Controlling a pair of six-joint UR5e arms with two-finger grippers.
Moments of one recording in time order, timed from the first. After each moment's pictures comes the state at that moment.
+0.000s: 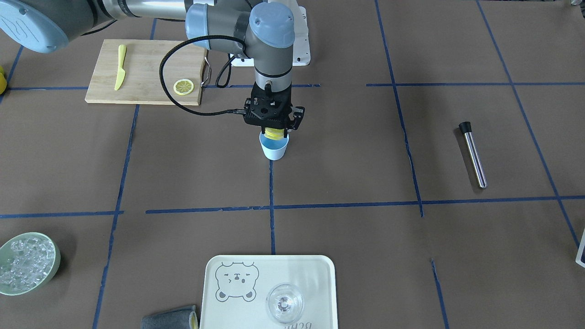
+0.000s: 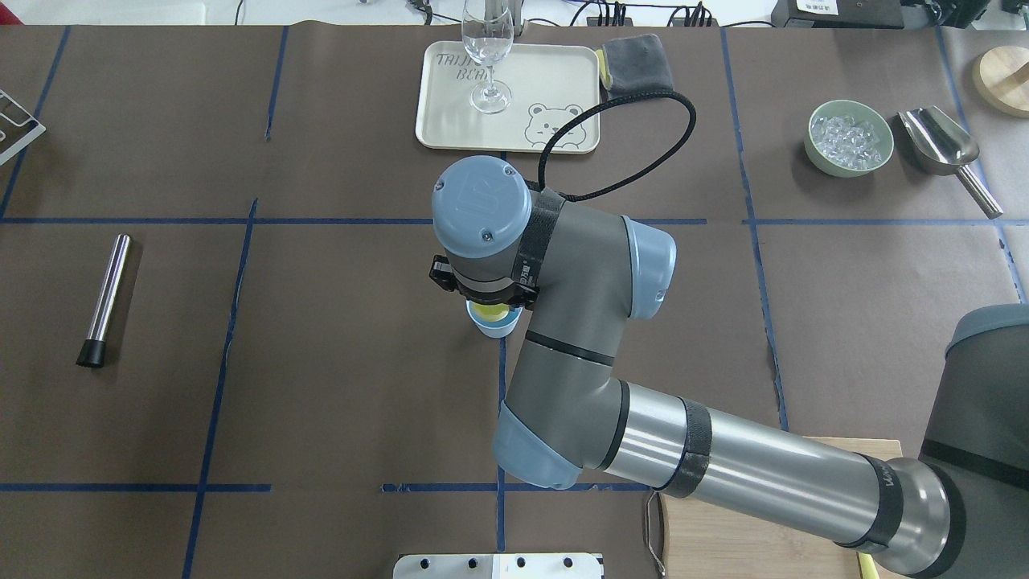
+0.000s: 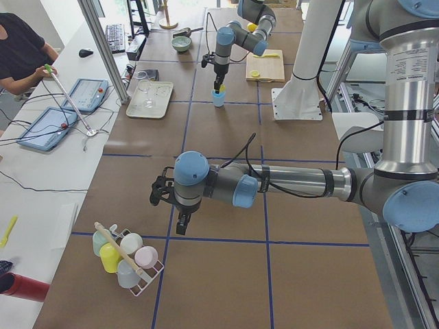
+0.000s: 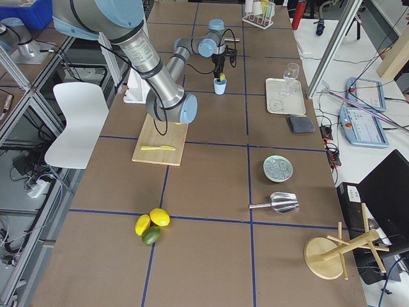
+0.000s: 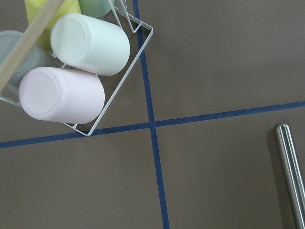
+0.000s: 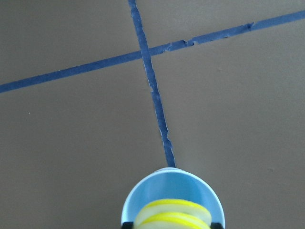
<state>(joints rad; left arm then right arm) -1.57 -1.50 -1.68 -1.78 -2.38 -0.04 0.46 -0.68 1.56 -1.69 1.78 1.49</state>
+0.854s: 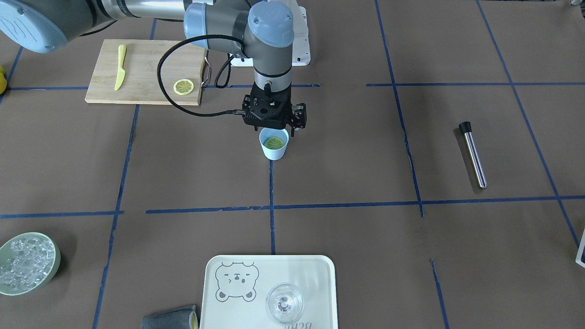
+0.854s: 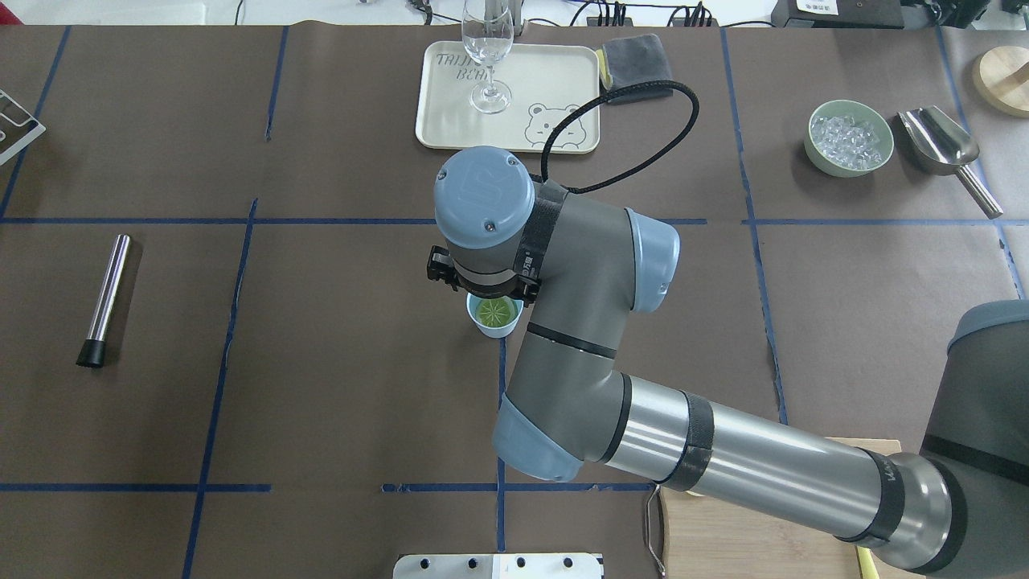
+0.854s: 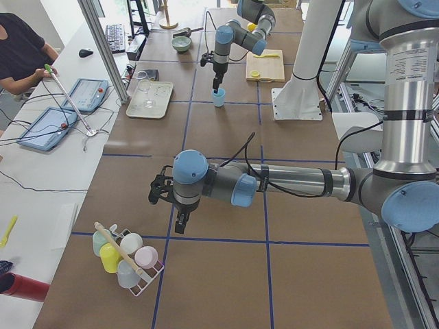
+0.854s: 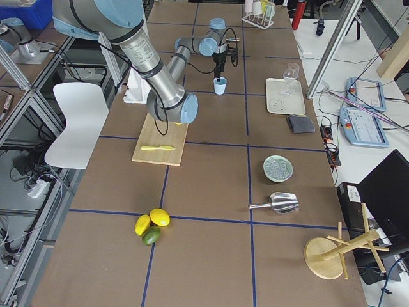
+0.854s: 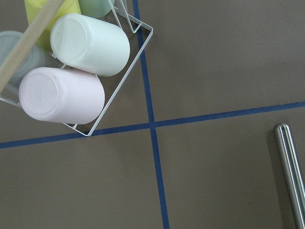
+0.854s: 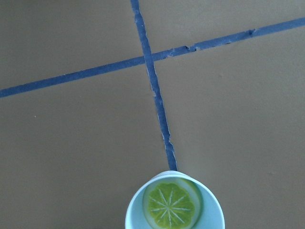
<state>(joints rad) -1.57 -1.52 -1.68 -1.78 -2.38 -0.05 0.49 -0.68 1.57 -1.69 1.81 1.47</state>
